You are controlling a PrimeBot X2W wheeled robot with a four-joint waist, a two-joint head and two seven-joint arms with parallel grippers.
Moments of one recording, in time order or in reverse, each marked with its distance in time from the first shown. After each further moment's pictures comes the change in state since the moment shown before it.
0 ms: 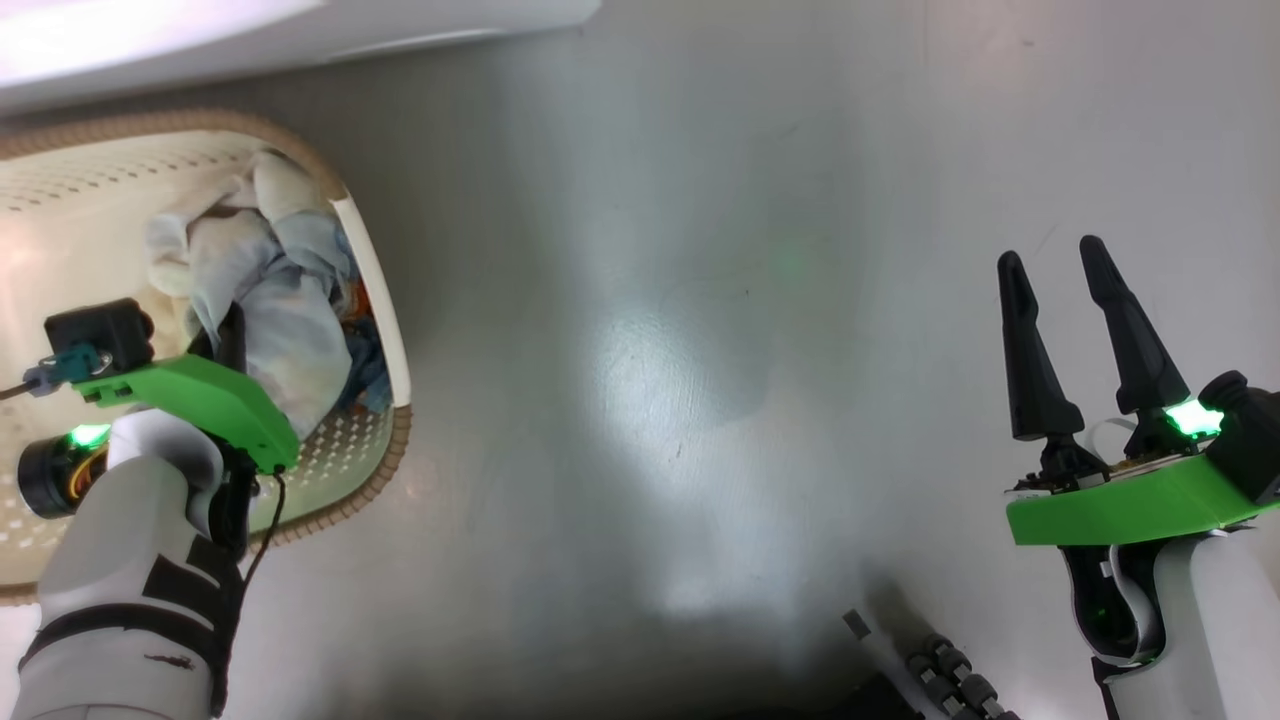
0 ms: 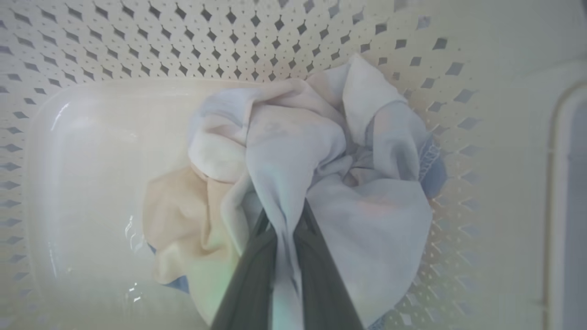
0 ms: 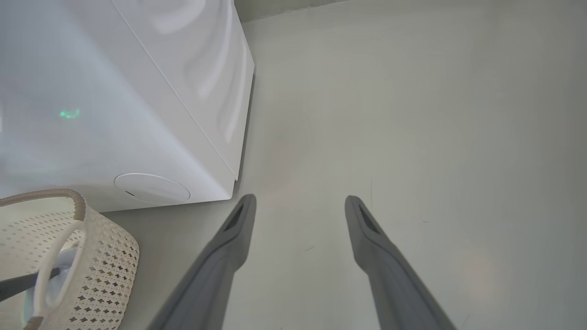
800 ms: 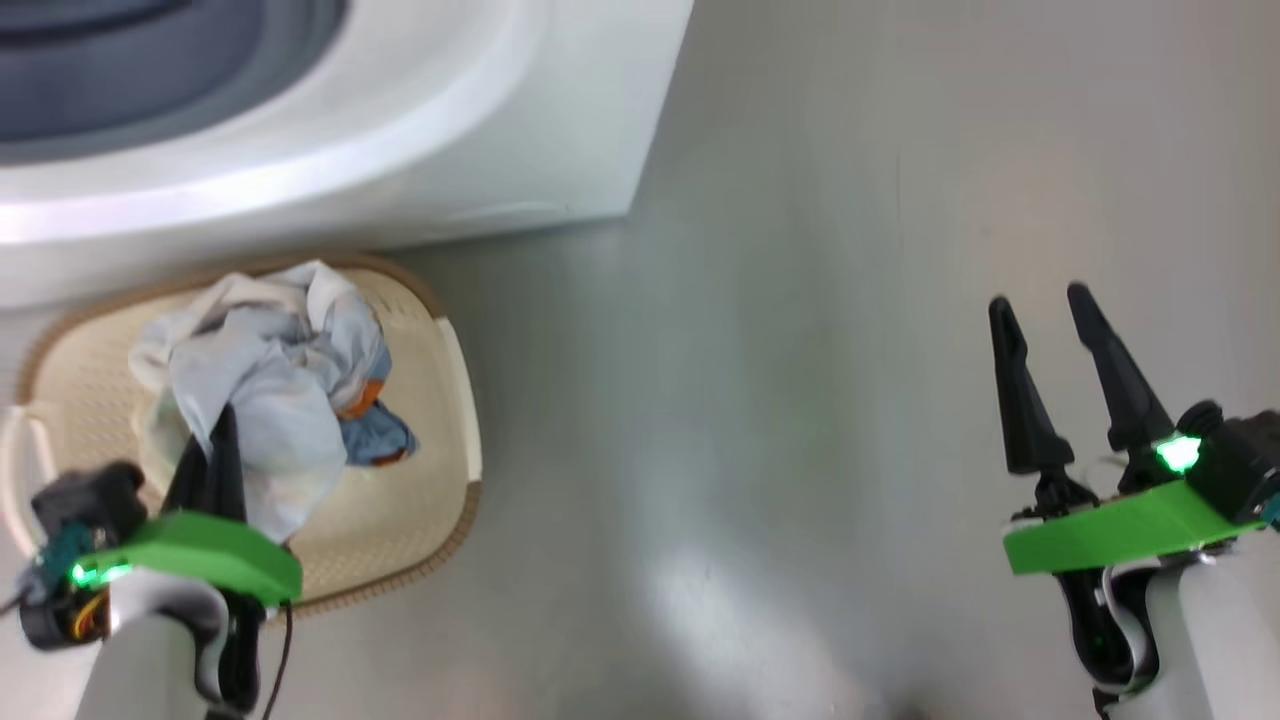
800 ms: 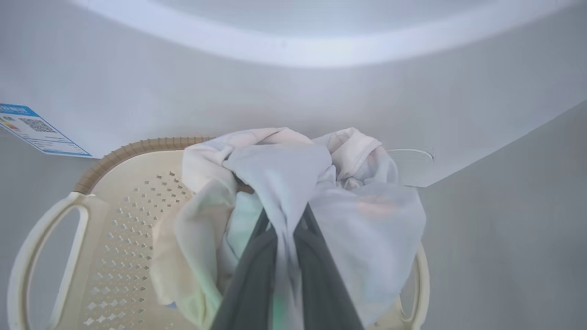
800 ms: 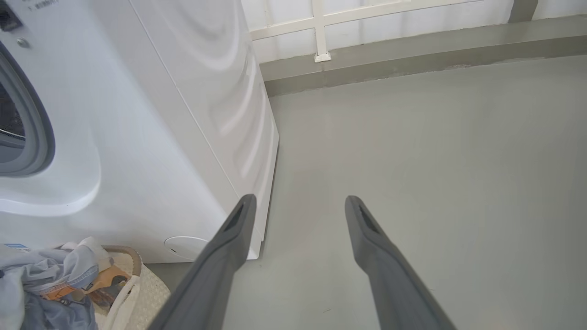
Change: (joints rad) left arm 0.453 -0.041 0.171 -0.581 0.056 0.001 0.000; right arm 0.025 -0.013 0.005 0.065 0.001 0.000 -0.007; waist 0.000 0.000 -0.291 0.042
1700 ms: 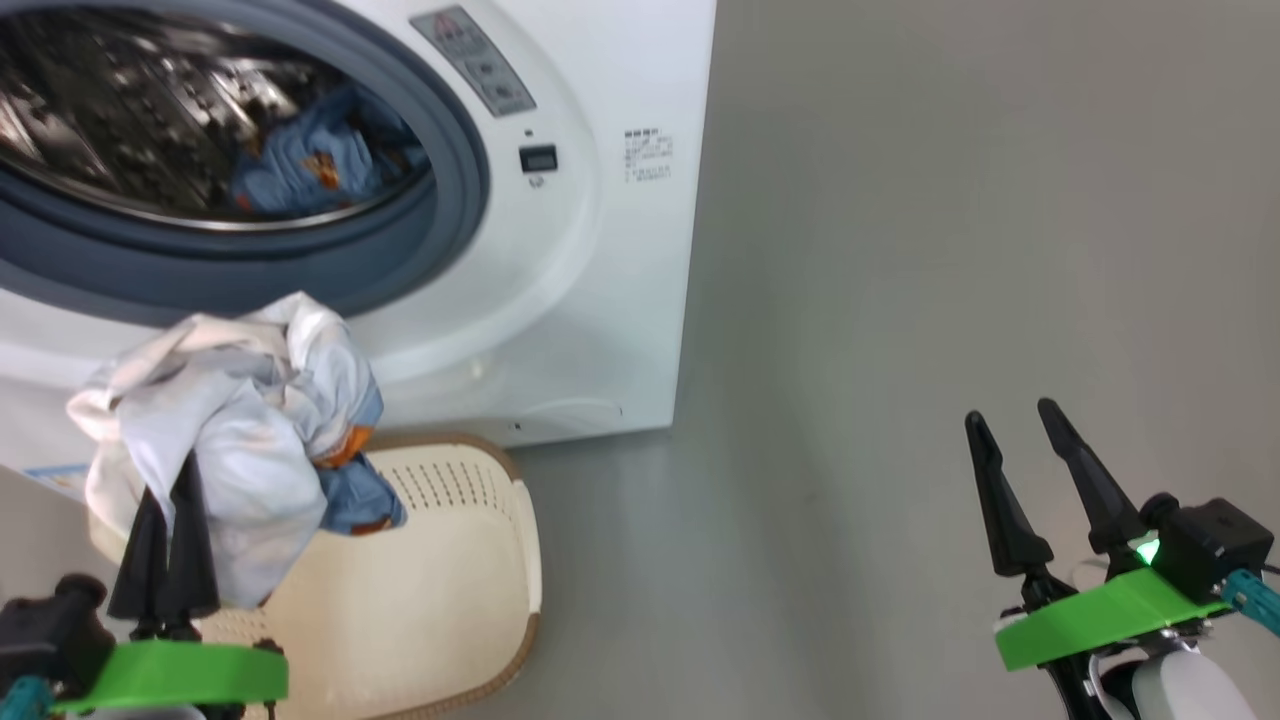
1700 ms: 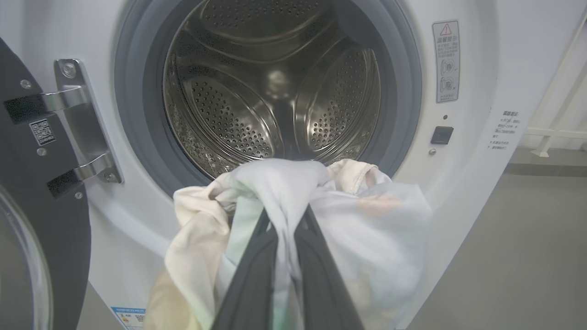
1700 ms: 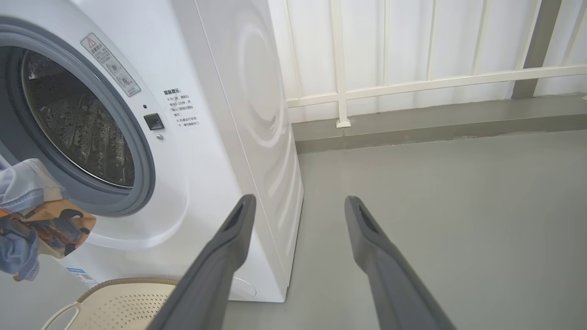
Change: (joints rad) left arm 0.355 -0.051 0.066 -0.585 0.105 0.002 0.000; right arm 0.130 -0.017 0.032 0.047 -0.002 0.000 0.000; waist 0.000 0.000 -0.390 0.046
